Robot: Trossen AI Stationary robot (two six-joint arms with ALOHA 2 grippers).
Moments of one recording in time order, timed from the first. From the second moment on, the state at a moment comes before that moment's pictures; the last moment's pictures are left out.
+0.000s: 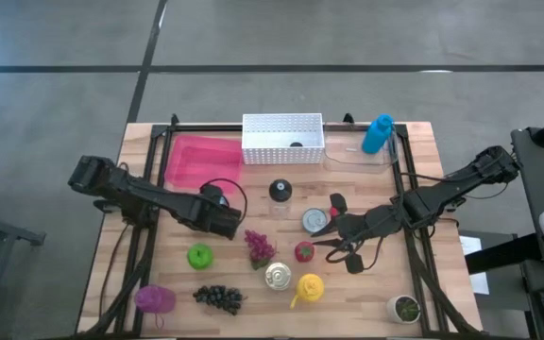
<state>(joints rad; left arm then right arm) -0.24 1.53 0.95 -0.99 -0.52 -1.47 0.45 1.20 0.99 -0.20 0.26 0.16</state>
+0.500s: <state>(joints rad) -0.25 1.39 0.96 -1.06 -0.59 -1.40 0.45 1.20 0.99 -0.20 0.26 0.16</state>
